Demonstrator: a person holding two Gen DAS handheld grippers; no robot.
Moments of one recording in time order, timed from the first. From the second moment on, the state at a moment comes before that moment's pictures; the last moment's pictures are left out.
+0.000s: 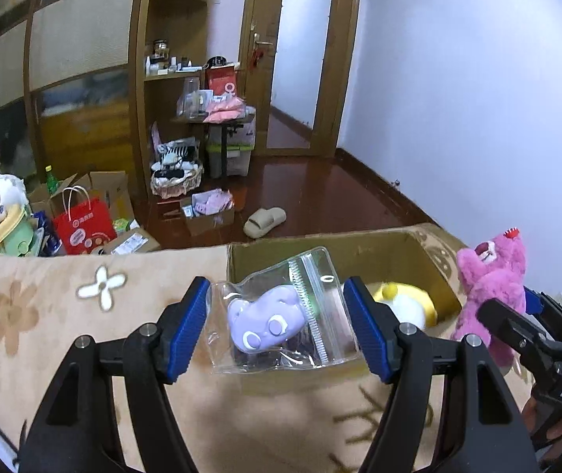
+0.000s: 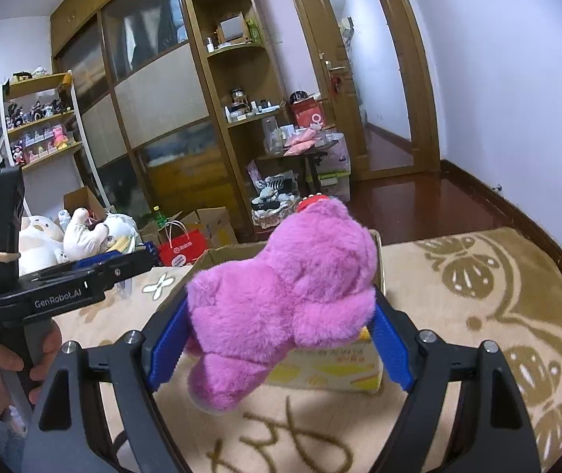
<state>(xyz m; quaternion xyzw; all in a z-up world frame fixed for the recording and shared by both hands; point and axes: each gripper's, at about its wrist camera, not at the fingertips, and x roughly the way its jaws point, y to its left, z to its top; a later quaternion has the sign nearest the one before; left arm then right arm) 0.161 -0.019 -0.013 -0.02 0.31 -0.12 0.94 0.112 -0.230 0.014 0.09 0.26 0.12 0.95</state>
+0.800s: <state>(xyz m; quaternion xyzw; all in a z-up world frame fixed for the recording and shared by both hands) 0.216 -0.047 -0.067 0.03 0.33 -0.10 0.94 0.195 -0.252 -0.032 0.16 0.31 0.13 0.93</state>
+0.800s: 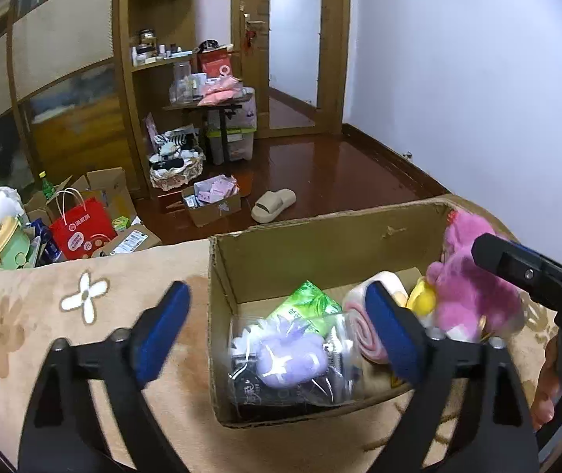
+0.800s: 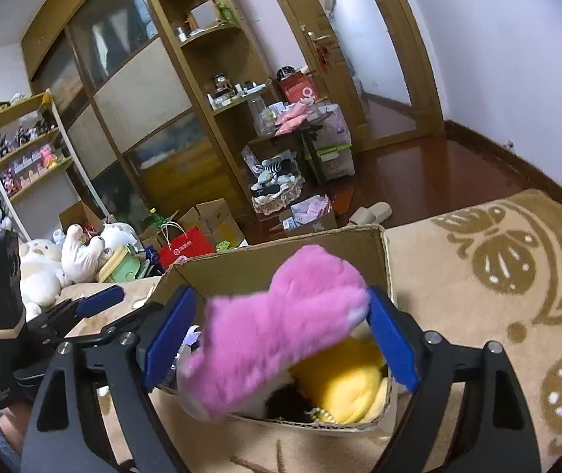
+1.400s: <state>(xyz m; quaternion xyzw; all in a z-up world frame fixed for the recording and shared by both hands) 0.162 -0.014 -0.038 0.02 0.32 -0.06 0.94 0.146 -0.258 0.011 0.11 0.28 0.10 0.95</state>
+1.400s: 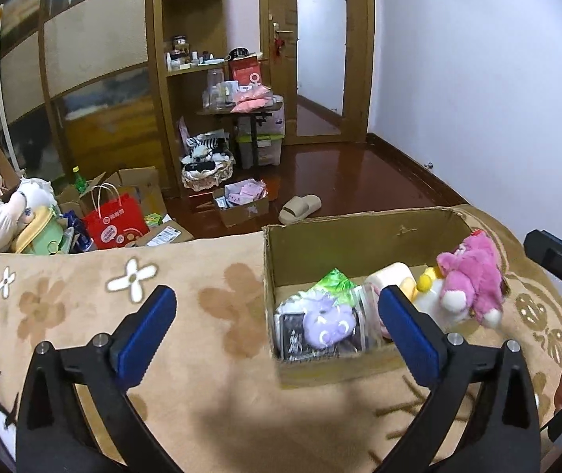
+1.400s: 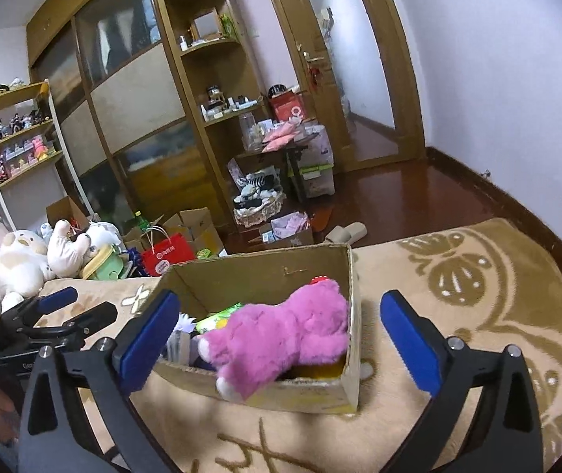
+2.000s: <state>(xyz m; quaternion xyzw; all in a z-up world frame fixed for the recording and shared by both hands) 0.056 0.003 0.007 0.04 0.26 -0.04 0.96 0.058 -0.269 0.056 0.08 0.25 0.06 0.96</state>
